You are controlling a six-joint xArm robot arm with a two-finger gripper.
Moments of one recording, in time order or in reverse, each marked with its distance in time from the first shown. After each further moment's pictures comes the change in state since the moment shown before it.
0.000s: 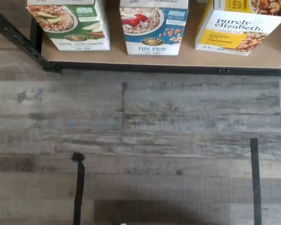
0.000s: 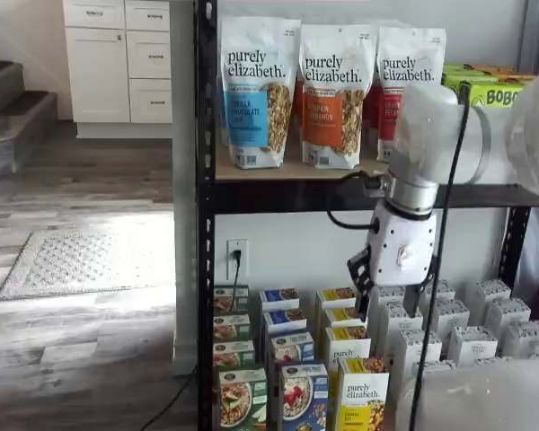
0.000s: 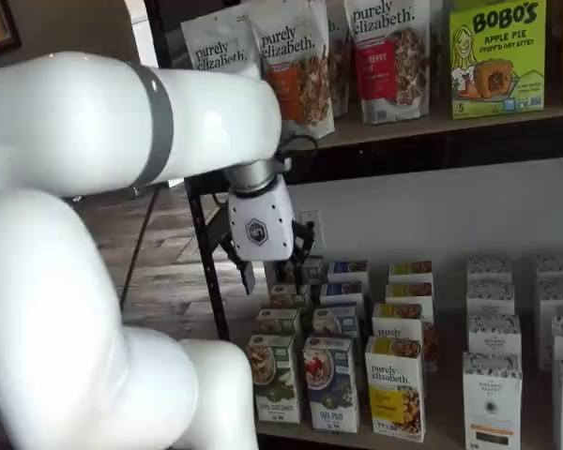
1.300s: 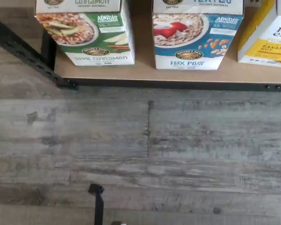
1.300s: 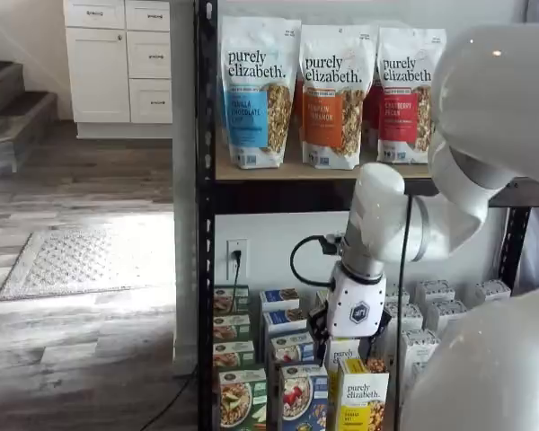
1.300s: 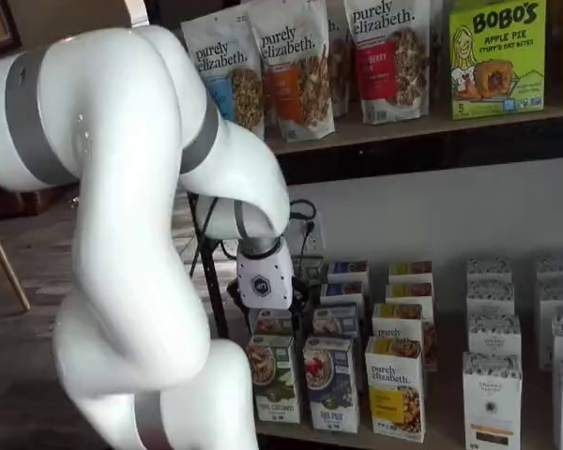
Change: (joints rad) arm 0.127 0.456 0.054 0.063 -0.533 0.056
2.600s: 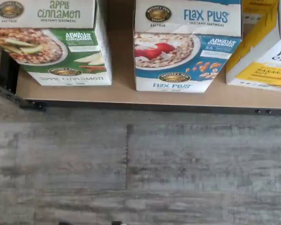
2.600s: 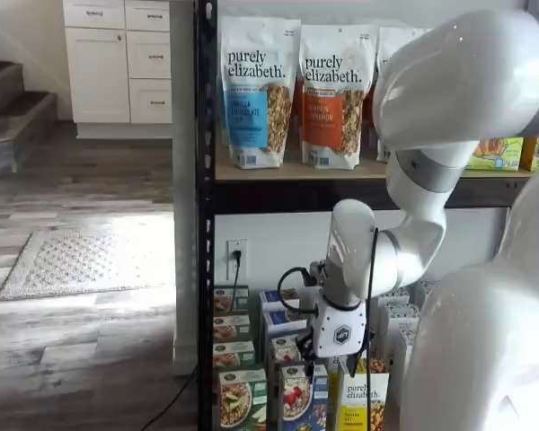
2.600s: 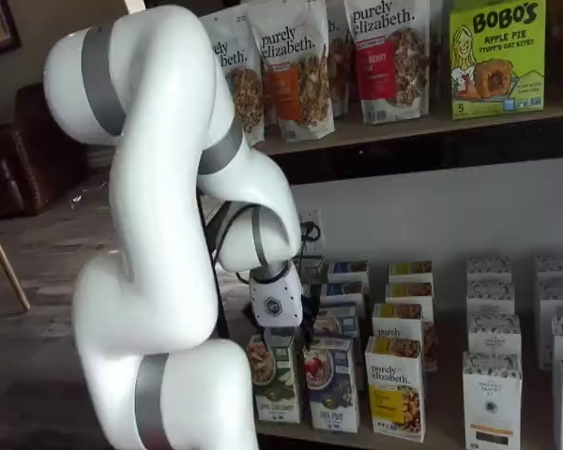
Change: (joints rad) arm 0.005 0.370 -0.111 -0.204 -0.279 0.181
